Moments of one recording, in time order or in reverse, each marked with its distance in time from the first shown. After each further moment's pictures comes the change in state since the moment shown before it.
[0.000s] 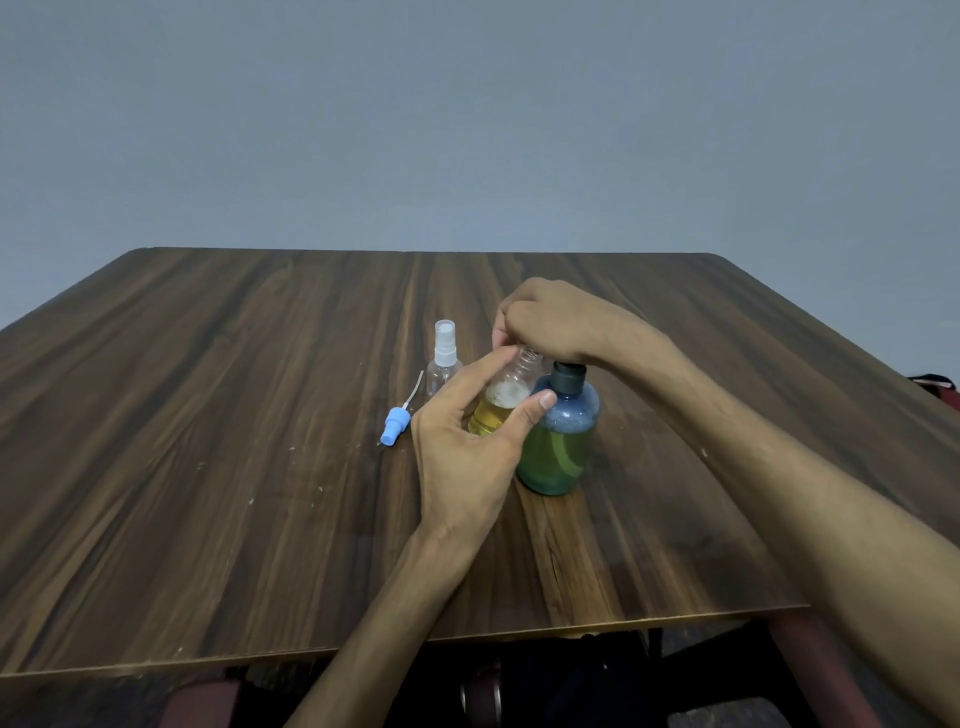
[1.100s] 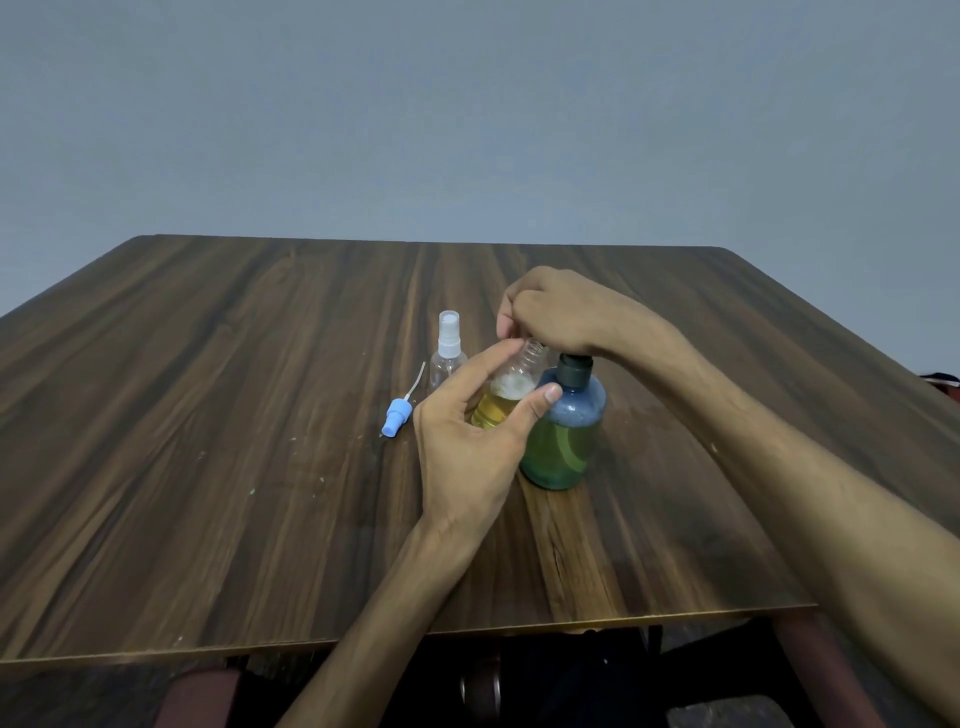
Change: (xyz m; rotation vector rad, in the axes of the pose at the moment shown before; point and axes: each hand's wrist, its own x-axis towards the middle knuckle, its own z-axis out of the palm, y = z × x) left_hand -0.001 0.002 0.000 -0.030 0.005 -0.044; right_hand -0.005 -0.004 -0.002 -0.018 0.018 -0.005
